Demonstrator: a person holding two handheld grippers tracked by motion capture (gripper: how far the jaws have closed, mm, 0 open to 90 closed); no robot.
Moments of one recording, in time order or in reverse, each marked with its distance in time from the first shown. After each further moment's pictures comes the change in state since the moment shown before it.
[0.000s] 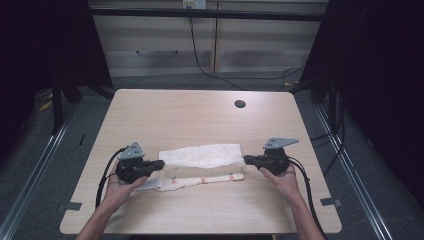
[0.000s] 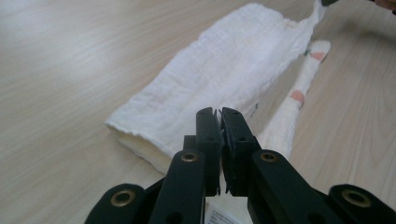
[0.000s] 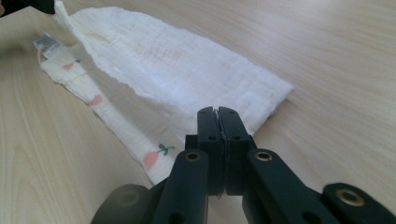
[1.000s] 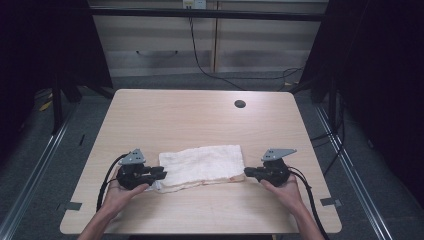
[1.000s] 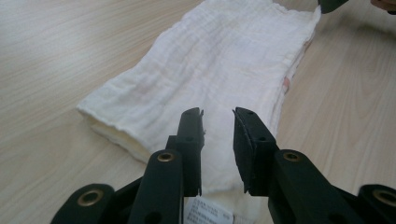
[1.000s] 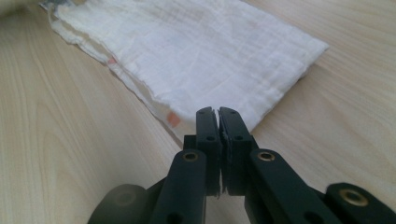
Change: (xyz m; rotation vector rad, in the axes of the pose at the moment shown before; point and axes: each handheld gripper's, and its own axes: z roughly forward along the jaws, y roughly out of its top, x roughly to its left) left arm -0.005 -0.007 0.005 0.023 -0.061 -0.026; right arm 0.019 -0.019 -0.005 0.084 0.021 -0.040
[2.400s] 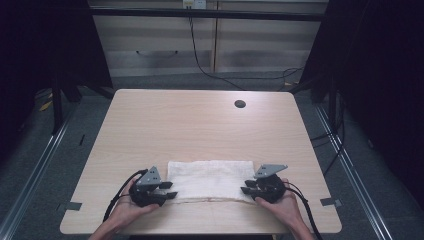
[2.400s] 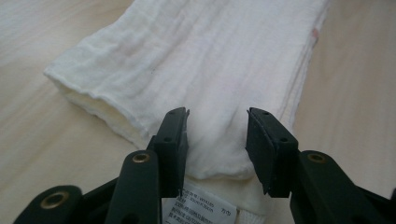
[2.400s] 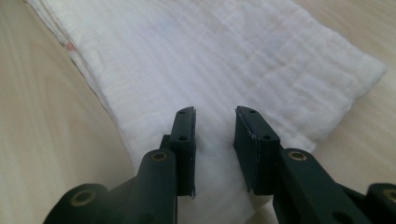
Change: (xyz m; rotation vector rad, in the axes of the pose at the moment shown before) left arm -0.043 -0.028 0.019 0.117 -0.053 0.154; right arm 0.039 -0.025 0.005 0.110 -0.062 -0.040
